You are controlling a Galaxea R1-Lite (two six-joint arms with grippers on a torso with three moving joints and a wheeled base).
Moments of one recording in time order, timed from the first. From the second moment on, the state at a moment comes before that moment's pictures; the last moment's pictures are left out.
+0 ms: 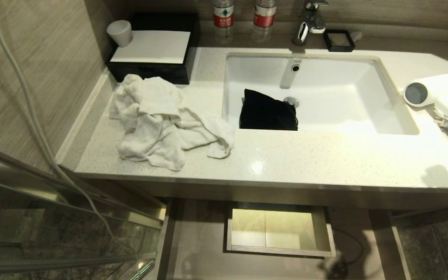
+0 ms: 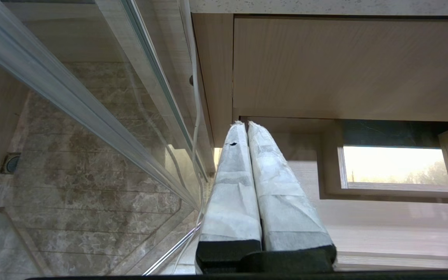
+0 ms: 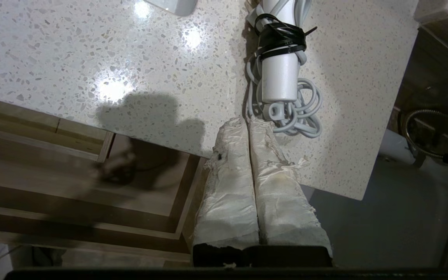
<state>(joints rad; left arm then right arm) 0.00 0.00 0.00 0.00 0.00 0.00 -0.73 1.18 -1.06 0.29 0.50 -0.74</state>
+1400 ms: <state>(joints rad) 0.00 0.00 0.00 0.00 0.00 0.00 -0.73 1.07 -0.99 0.32 0.46 -0.73</state>
